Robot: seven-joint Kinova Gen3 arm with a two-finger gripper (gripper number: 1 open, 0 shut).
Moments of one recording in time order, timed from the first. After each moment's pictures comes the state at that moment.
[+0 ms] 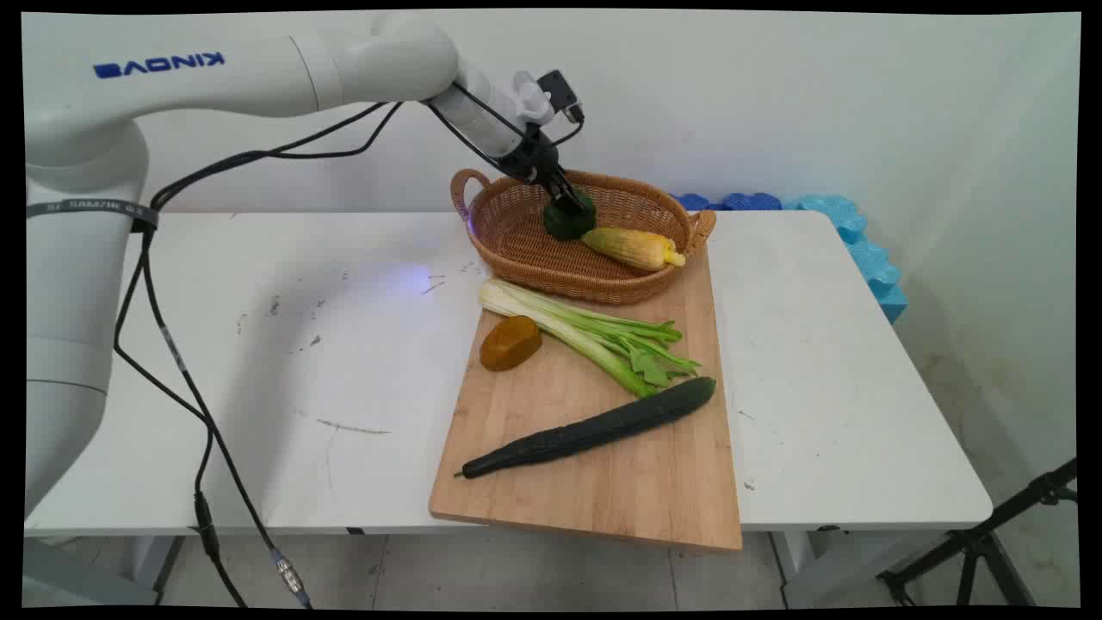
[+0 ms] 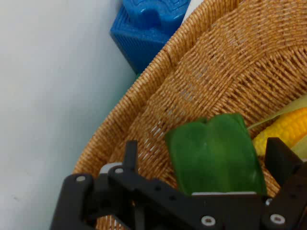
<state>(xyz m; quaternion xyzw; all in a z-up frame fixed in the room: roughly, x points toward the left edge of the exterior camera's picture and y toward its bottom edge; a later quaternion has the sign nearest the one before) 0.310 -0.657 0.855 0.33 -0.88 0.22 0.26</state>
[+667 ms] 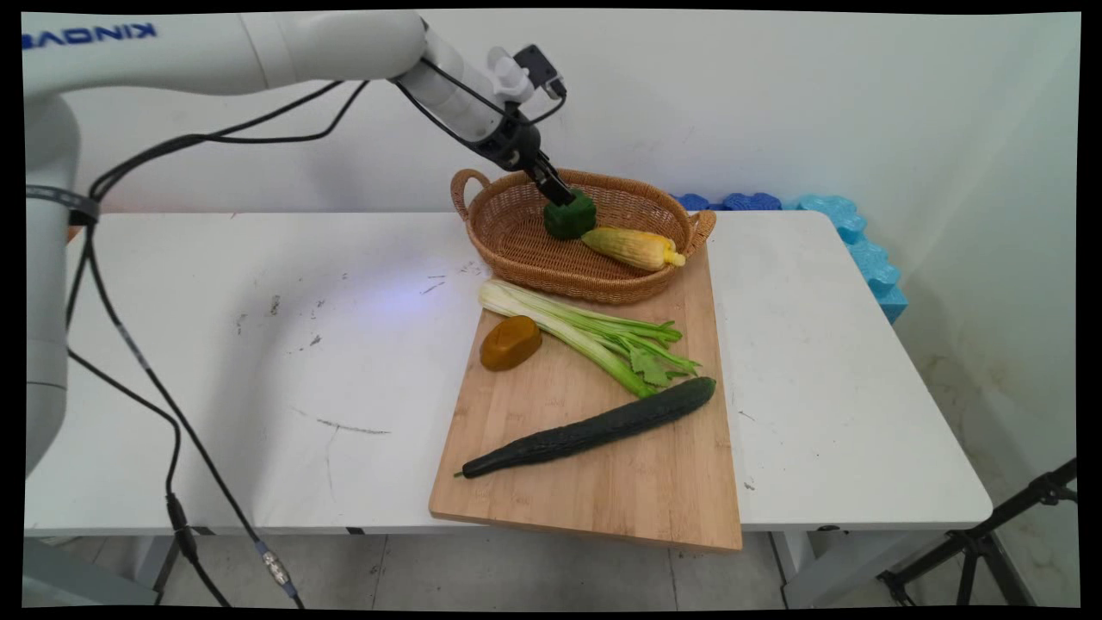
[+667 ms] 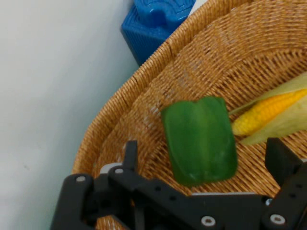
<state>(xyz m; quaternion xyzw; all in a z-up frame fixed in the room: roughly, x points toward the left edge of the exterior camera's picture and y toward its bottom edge) 0.322 -0.619 0.895 0.37 -0.86 0.22 0.26</state>
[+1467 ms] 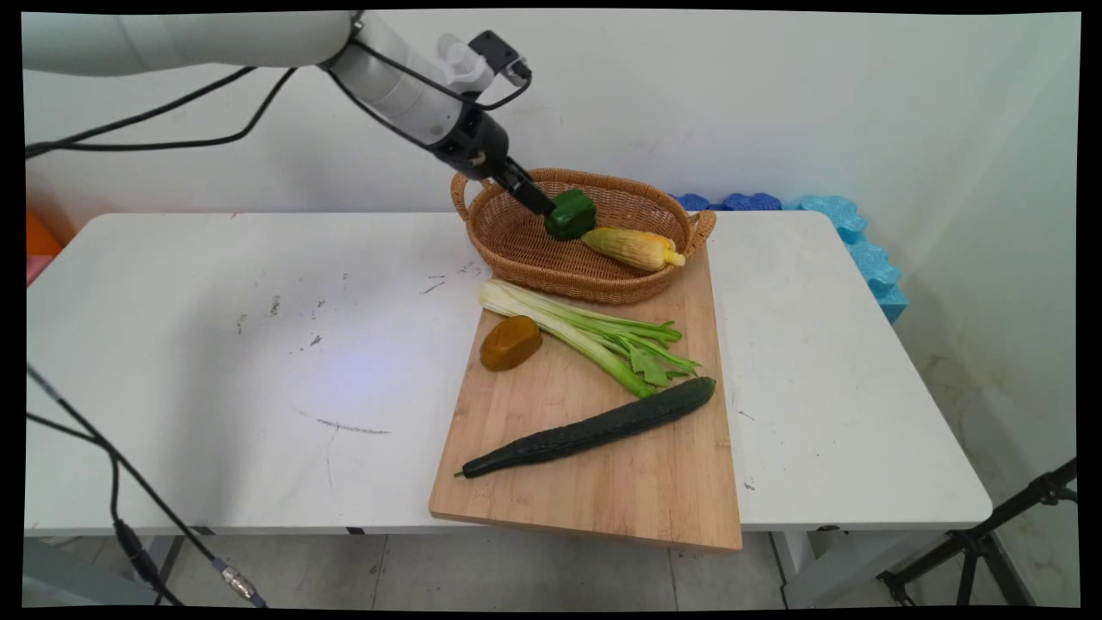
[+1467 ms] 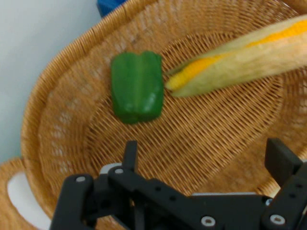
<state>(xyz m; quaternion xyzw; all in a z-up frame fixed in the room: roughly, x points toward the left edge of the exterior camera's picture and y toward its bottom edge) 0.326 -0.524 0.939 0.43 -0.84 0.19 0.28</state>
